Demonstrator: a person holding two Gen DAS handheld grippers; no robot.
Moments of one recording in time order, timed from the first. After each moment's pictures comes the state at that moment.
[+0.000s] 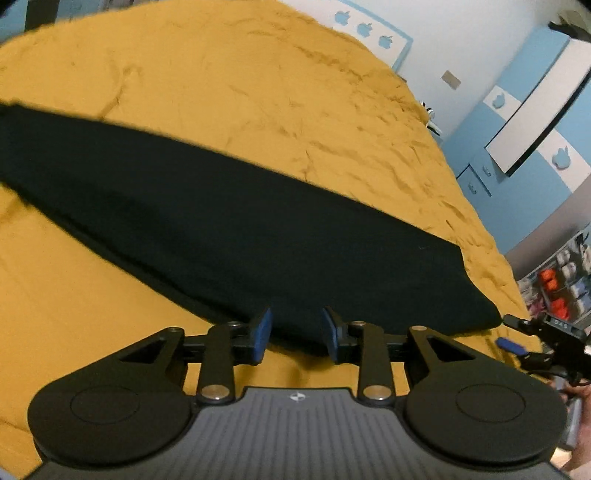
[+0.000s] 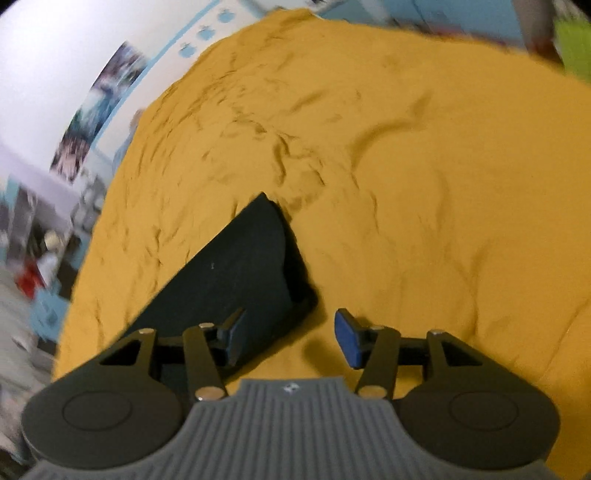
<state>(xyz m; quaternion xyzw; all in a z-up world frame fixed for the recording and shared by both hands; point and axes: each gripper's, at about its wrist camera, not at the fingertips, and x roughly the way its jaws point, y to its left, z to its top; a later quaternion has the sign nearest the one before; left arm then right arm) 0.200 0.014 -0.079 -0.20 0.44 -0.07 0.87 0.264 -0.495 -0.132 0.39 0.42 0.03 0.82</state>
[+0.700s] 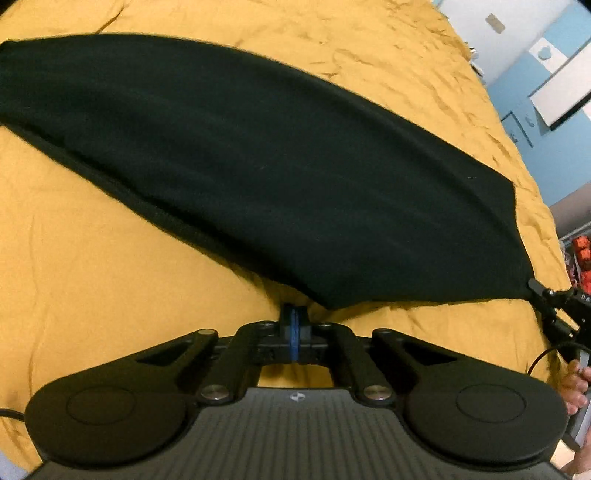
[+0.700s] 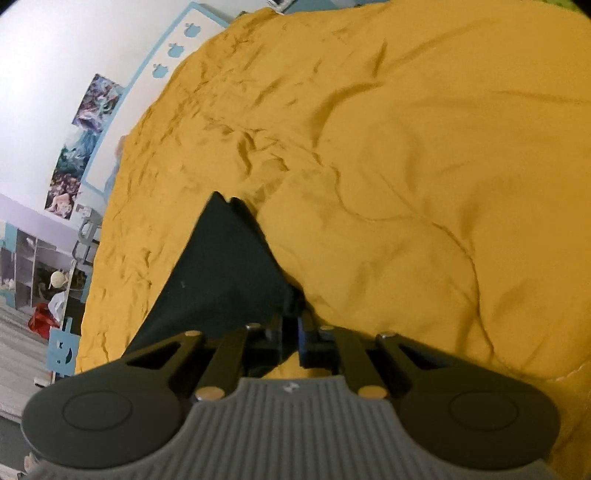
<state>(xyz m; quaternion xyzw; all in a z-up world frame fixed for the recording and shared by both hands) 0.211 -0.018 -0.124 -0.18 0.54 -0.04 0.82 0.269 -0.493 -0.155 0.40 0.41 0.02 0.82</state>
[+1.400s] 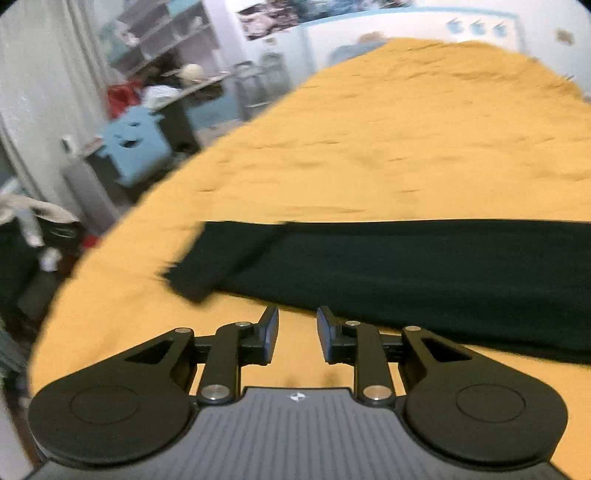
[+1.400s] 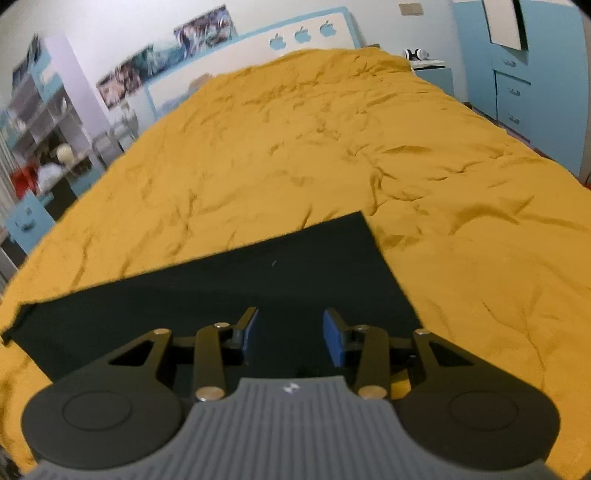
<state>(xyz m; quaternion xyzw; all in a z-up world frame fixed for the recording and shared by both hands) 0.202 0.243 -0.052 0.08 0.38 0.22 0.89 0.281 -0.378 -0.090 0.13 0.39 0.07 0.91</state>
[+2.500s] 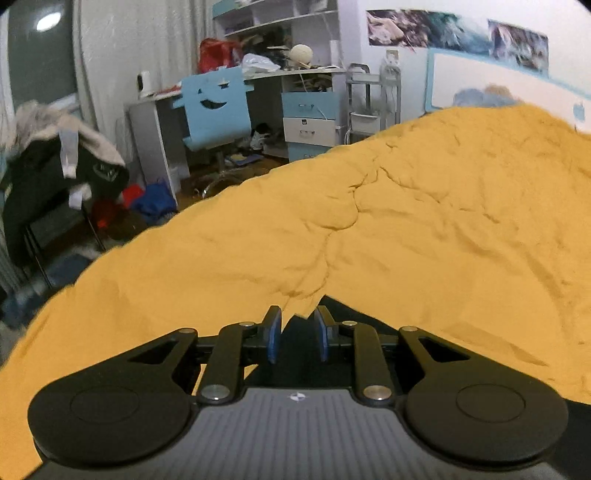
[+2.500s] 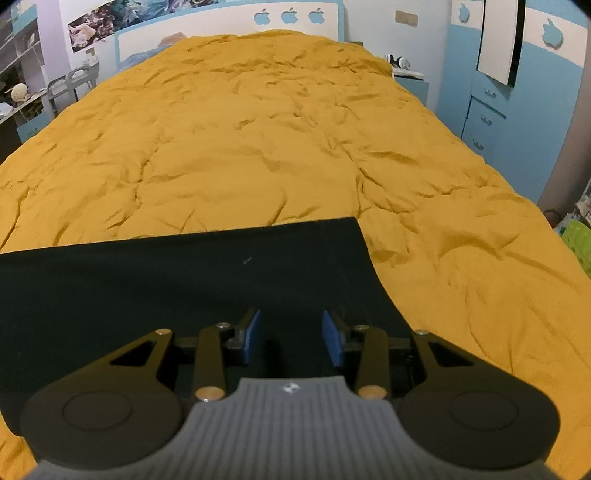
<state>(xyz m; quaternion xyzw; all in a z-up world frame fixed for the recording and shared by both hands) 0.287 0.441 -0.055 -0.08 0.32 0.32 0.89 0.313 -0.335 -0.094 0.02 0.41 0.00 0.91</state>
